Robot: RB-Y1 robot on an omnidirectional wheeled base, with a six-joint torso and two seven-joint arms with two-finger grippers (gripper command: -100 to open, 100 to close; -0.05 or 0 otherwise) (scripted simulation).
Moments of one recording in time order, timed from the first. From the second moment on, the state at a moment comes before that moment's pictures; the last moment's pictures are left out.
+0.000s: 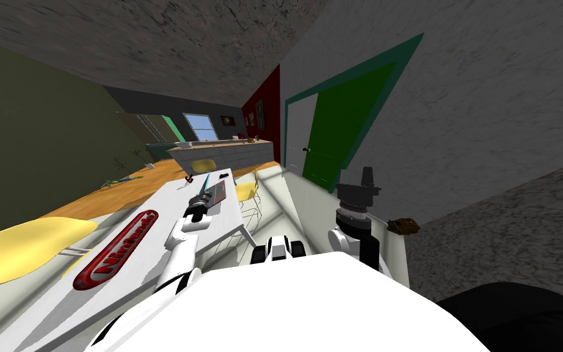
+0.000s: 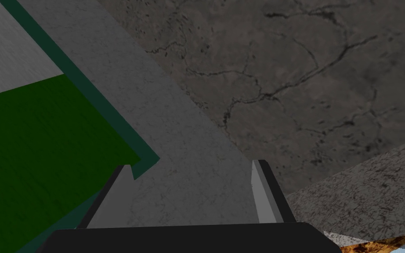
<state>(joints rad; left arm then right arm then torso) -0.20 0.28 0.54 -1.25 -0.61 -0.02 -0.54 0.52 -0.03 -0.03 -2.39 -0.10 -0.63 0.00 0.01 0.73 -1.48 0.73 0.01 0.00</state>
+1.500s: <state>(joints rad) -0.35 0.32 0.45 -1.23 -0.63 0.15 -0.60 0.52 -0.03 -0.03 -2.39 -0.10 -0.63 0.00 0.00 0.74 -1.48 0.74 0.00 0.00</state>
